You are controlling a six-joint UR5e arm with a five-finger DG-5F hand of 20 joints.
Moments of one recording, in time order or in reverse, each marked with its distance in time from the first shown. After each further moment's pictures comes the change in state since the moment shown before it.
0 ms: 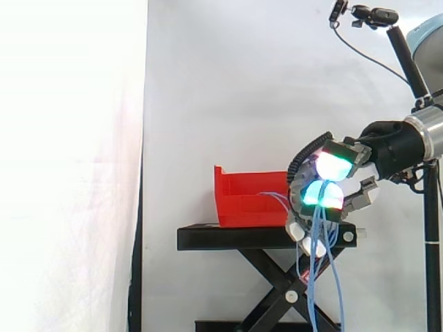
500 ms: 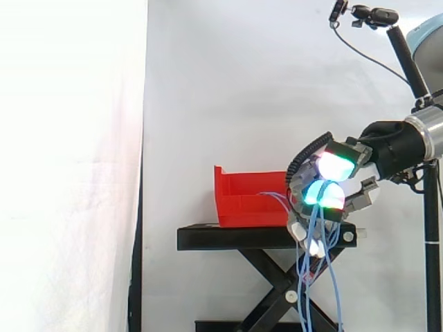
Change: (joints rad) arm 0.000 0.000 0.000 -0.003 -0.004 0.000
